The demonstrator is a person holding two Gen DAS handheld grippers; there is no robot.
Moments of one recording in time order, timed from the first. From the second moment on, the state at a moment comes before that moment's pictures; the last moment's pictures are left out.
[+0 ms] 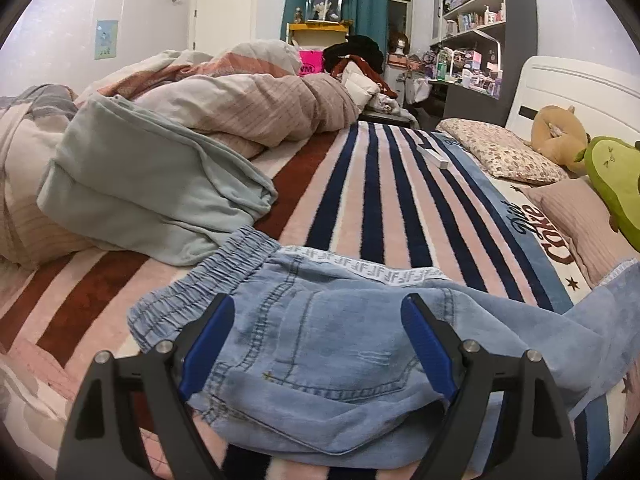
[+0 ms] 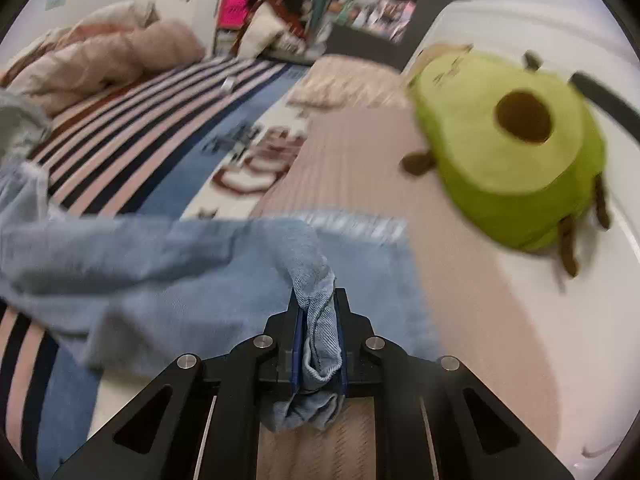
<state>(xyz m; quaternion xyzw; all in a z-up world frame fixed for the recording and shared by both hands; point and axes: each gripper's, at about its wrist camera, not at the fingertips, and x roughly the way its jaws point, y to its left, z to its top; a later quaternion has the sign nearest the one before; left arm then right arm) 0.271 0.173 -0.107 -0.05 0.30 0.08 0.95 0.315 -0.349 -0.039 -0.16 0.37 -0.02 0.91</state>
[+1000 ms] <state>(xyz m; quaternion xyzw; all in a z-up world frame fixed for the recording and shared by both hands) 0.273 0.231 -0.172 -0.18 0.36 0.13 0.90 0.329 -0.386 -0.073 -0.06 0.42 -0.03 0.91</state>
